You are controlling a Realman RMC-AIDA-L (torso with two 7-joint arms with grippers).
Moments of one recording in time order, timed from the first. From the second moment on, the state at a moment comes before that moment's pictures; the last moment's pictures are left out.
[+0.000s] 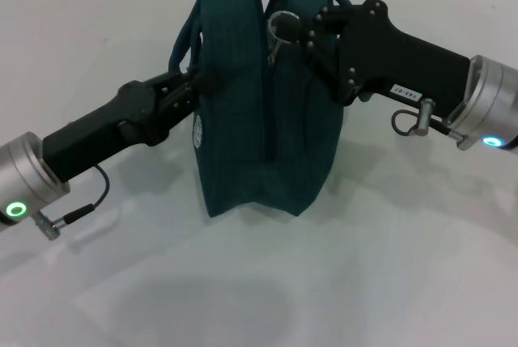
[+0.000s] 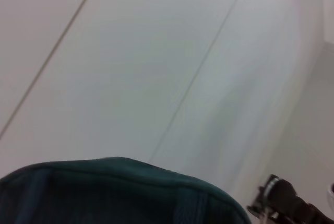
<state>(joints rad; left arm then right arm) -0.32 -2.08 0.98 0.47 1.27 1.65 -1.35 0.62 2.02 -1.84 -0.49 -0.49 -1.38 0.79</state>
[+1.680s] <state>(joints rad) -0.24 -2.08 0.90 0.46 1.35 1.69 -1.35 0.76 2.03 -1.90 -0.50 -0.51 -1.28 0.78</state>
